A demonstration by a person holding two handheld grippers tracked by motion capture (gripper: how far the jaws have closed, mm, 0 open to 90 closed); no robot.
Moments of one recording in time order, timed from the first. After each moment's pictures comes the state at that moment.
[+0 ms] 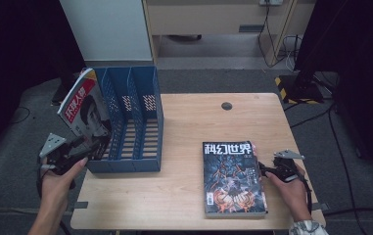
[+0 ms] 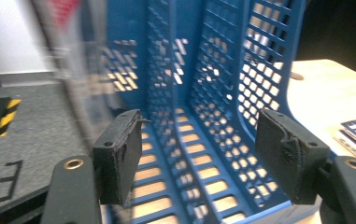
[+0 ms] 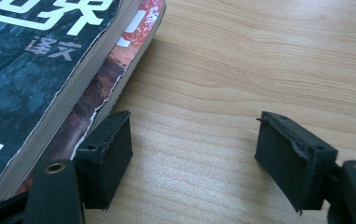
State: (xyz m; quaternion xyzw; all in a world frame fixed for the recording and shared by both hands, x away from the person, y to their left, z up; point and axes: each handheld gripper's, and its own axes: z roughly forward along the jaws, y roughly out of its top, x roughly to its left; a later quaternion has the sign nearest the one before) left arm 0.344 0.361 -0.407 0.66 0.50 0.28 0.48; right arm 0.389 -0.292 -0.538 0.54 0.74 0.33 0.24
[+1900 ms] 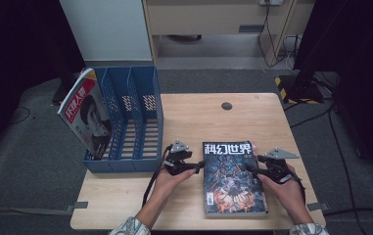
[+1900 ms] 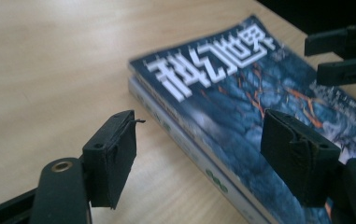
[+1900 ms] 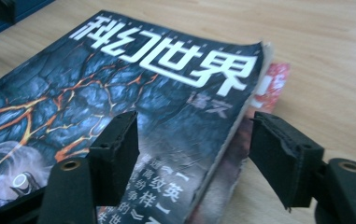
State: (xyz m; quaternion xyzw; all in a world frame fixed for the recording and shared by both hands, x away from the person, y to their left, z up) left arm 0.395 0.080 -0.508 0.79 0.40 0.06 0.46; right arm 0.377 -0.257 -0.510 0.45 0.77 0.42 0.18
